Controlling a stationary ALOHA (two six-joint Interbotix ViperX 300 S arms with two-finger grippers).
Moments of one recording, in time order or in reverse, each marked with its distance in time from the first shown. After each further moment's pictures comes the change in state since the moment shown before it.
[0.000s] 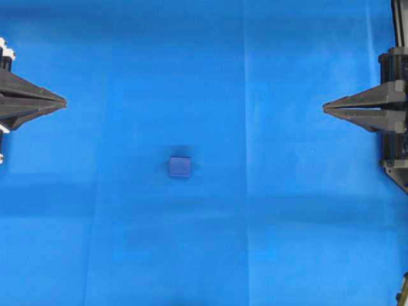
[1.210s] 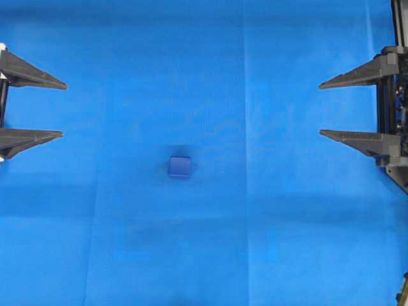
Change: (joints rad) left arm -0.023 -0.015 0.003 0.002 0.044 -0.011; right arm -0.008 0.021 -0.018 0.049 0.057 0.011
